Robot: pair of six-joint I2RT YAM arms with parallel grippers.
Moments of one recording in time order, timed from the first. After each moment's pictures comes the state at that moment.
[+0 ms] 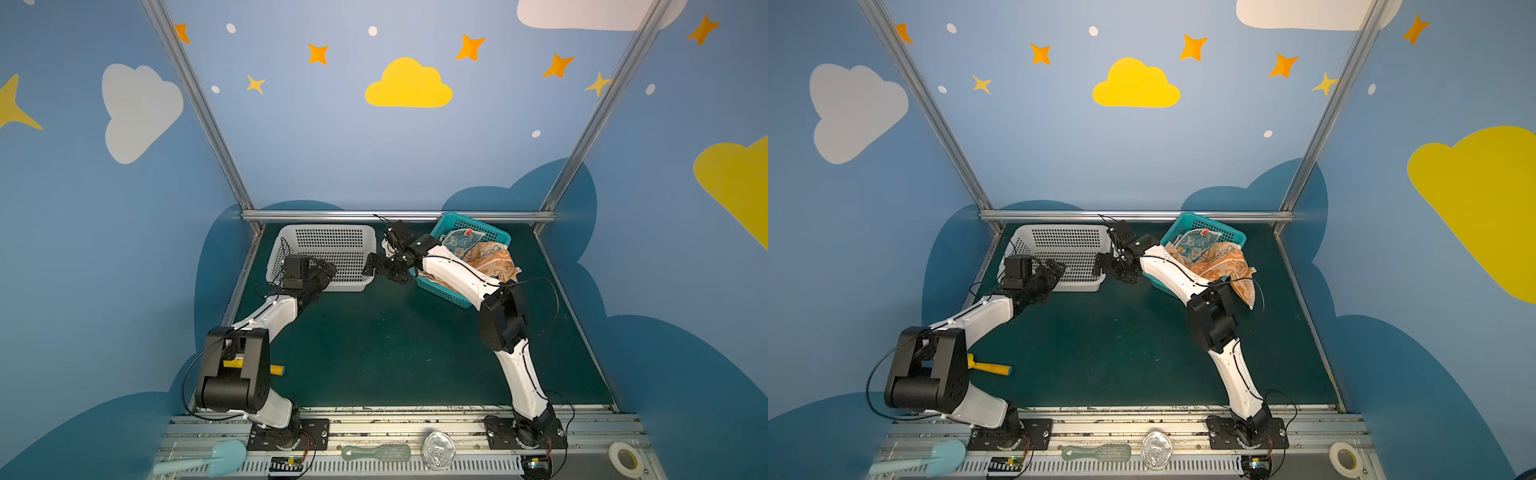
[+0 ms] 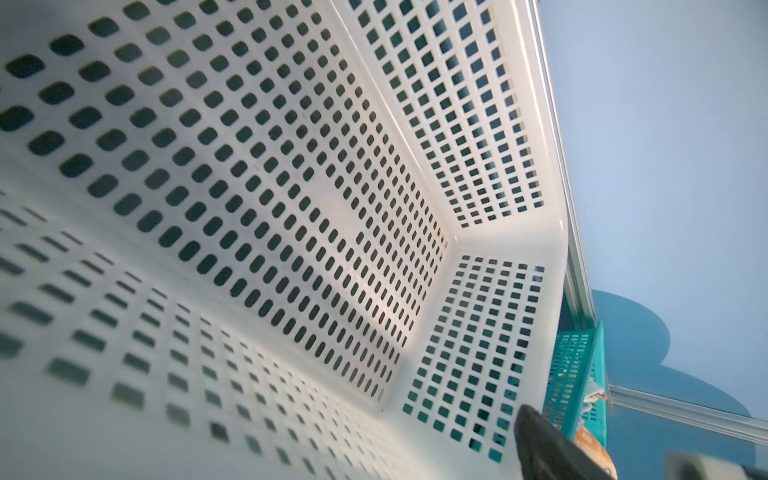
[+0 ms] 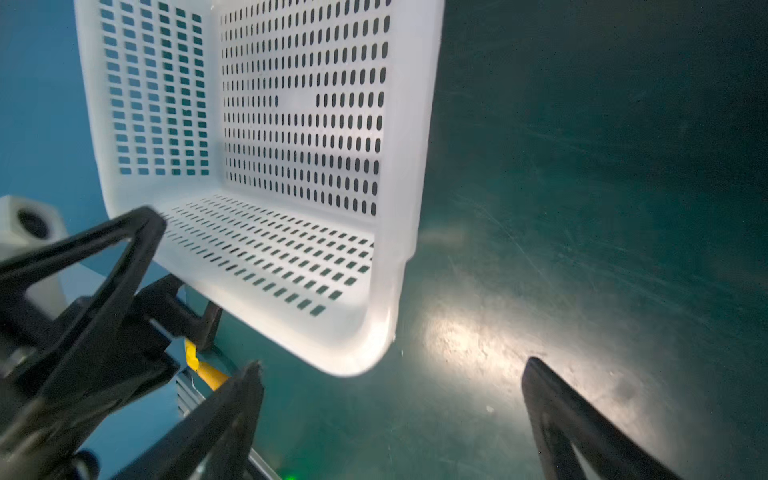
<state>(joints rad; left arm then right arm) -0.04 1.50 0.85 -0.04 0.20 -1.01 0.74 2.29 2.13 -0.81 -0.29 0.72</state>
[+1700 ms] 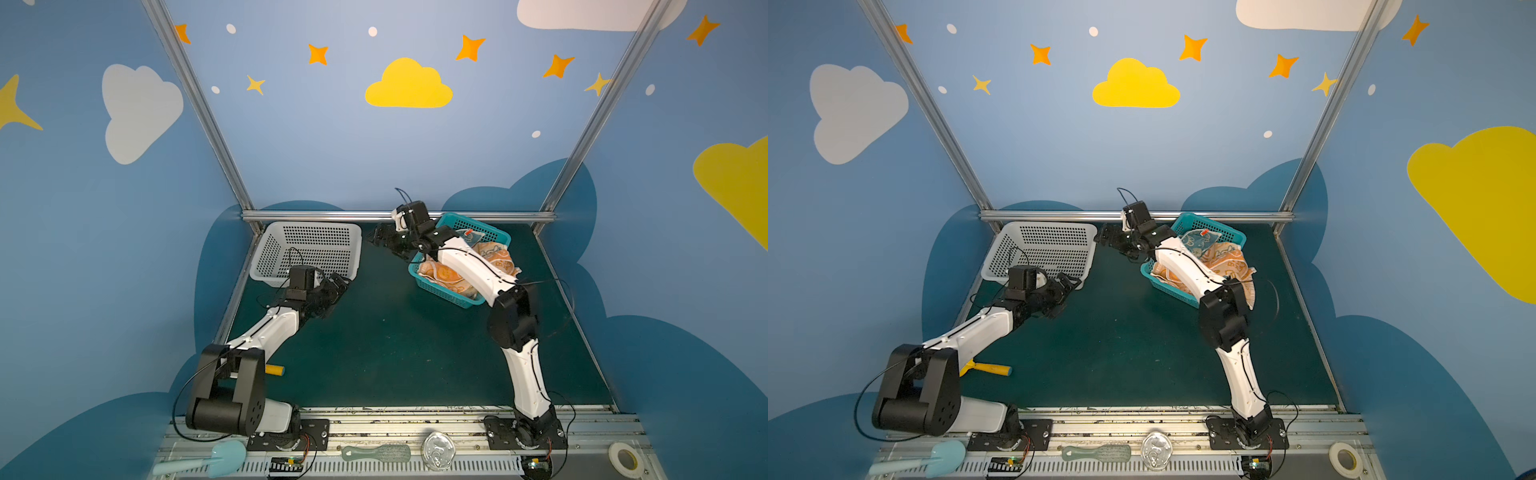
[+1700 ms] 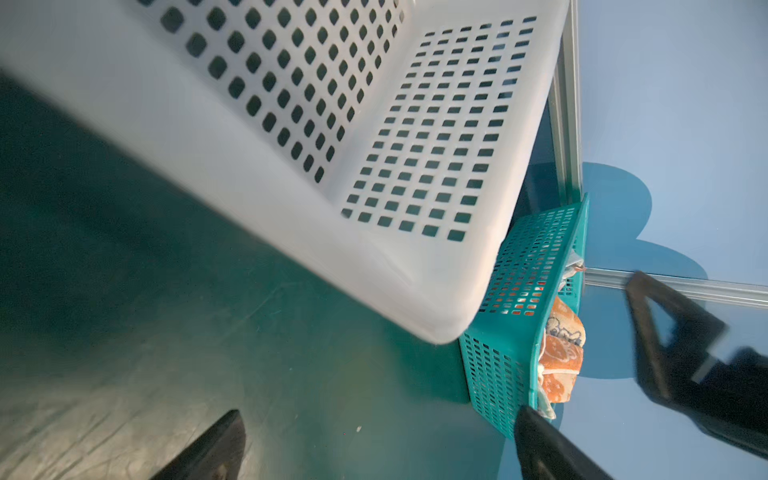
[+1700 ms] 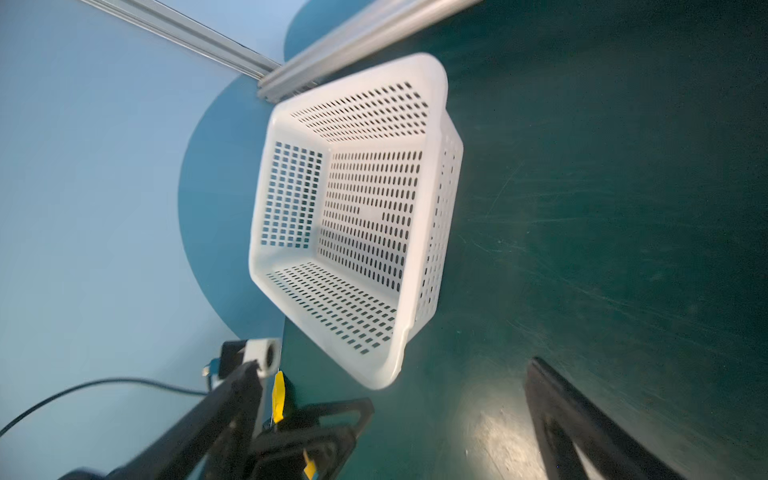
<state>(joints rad) -0.11 1.45 0.77 -0.06 0.39 -0.99 0.64 2.13 2.05 -0.54 -0.35 0.75</state>
